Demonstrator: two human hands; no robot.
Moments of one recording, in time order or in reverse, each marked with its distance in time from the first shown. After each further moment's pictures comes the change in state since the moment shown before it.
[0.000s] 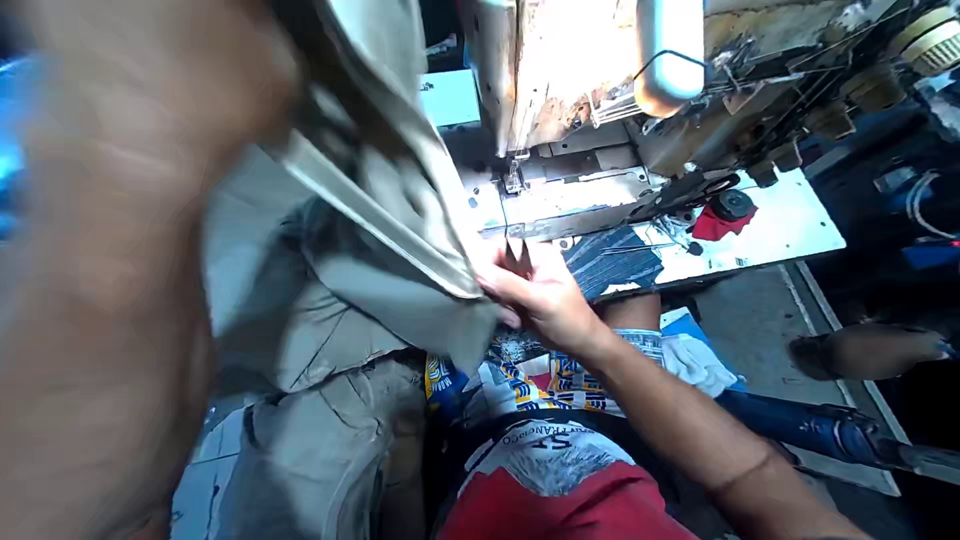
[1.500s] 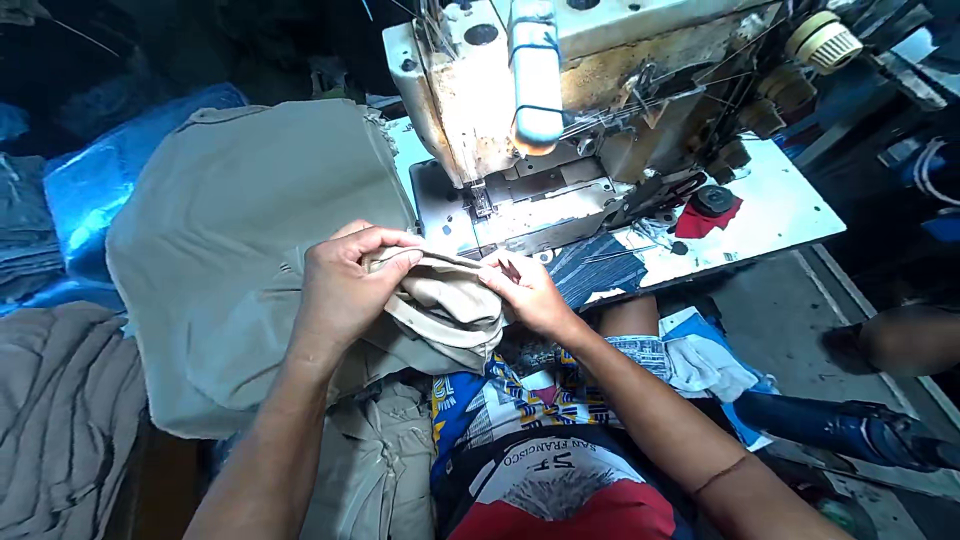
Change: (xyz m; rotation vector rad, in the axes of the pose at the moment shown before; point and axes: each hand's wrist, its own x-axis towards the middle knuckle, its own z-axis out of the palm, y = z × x) left_hand -0.101 0.071 0.076 -0.619 -0.037 -0.066; right_hand 0.004 0.040 -0.065 -0.478 0.209 -0.092
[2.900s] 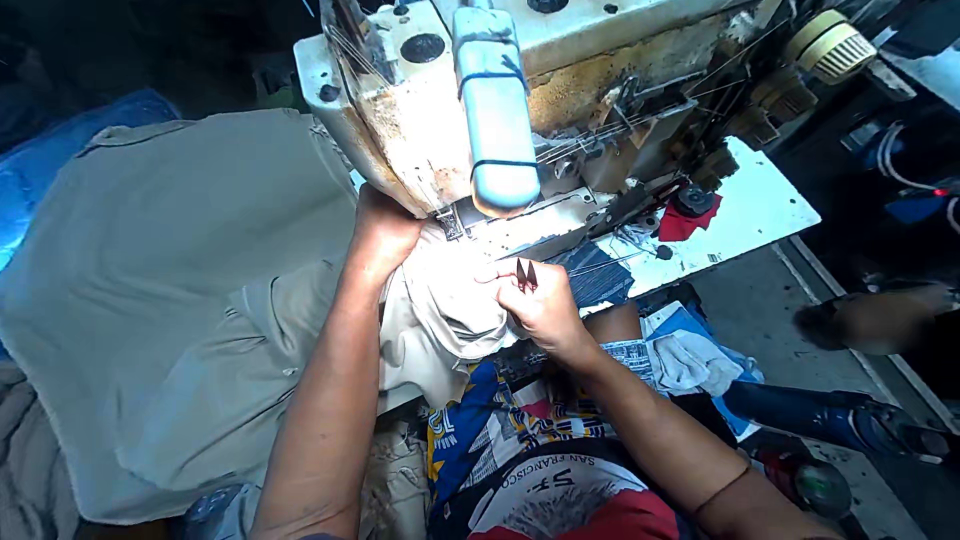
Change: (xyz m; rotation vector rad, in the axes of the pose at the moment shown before) left_hand 0.120 -0.038 0.101 -0.244 0.022 0.099; right_hand 0.003 -0.013 -0.020 0.161 0.318 0.023
